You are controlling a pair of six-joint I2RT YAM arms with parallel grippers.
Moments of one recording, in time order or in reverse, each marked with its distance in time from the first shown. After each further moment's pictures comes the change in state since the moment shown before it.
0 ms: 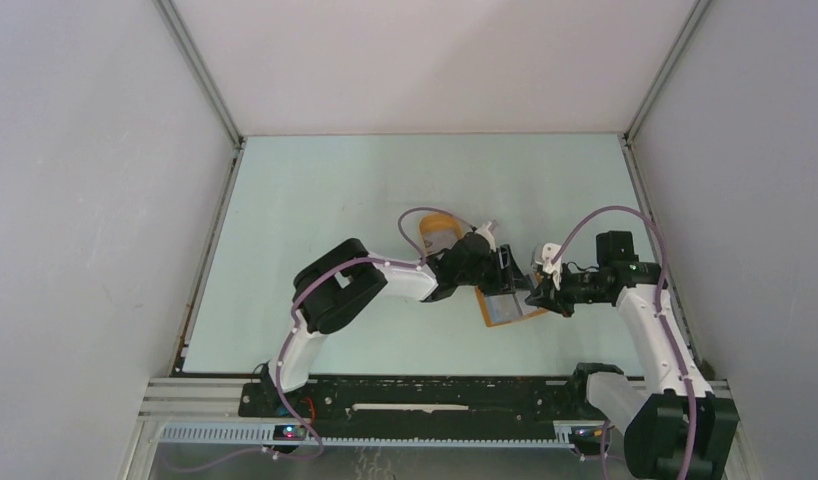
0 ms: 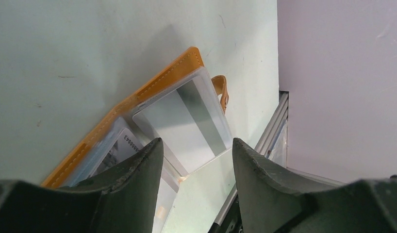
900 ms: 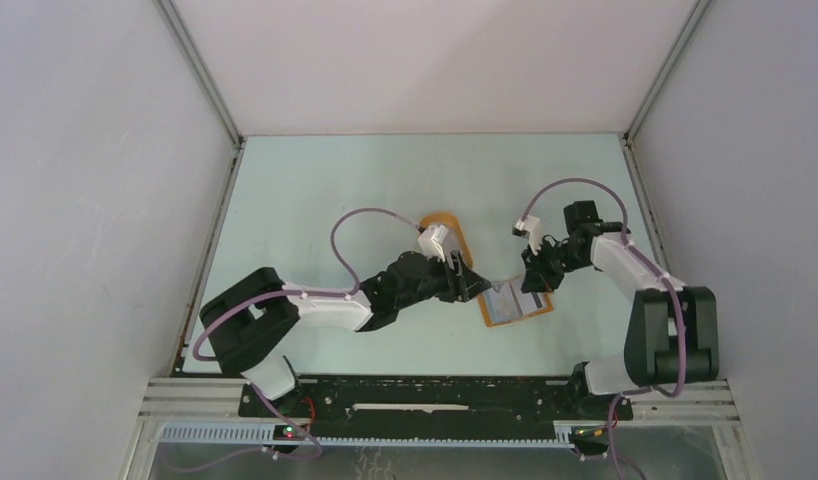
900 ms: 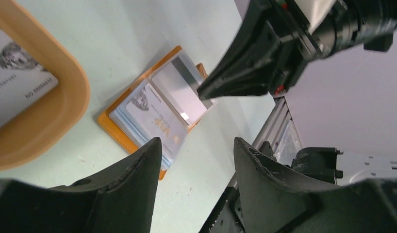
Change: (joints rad) left arm -0.003 -0.539 -0.526 0.207 -0.212 0.214; right arm 0.129 0.395 0.120 0.253 0.285 0.431
